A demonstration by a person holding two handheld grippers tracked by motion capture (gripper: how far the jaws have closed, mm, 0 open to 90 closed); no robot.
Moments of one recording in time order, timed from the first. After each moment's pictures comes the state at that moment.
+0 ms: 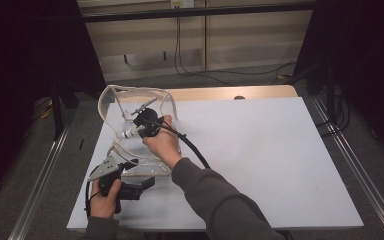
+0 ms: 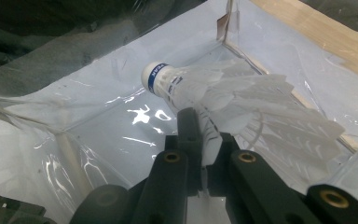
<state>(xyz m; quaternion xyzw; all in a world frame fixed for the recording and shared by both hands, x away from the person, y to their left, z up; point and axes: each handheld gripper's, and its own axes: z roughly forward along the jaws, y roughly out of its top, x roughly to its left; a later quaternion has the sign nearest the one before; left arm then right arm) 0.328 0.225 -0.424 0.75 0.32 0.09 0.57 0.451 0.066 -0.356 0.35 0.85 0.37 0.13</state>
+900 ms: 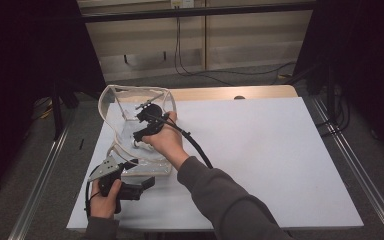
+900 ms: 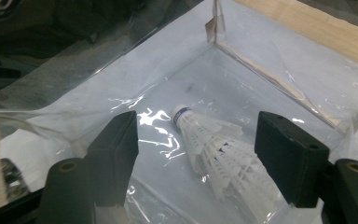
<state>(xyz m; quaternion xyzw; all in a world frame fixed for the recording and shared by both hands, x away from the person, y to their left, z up) 0.328 0.225 -0.423 0.75 0.32 0.10 0.57 0.444 0.053 -0.337 0.39 0.83 0.38 0.11</state>
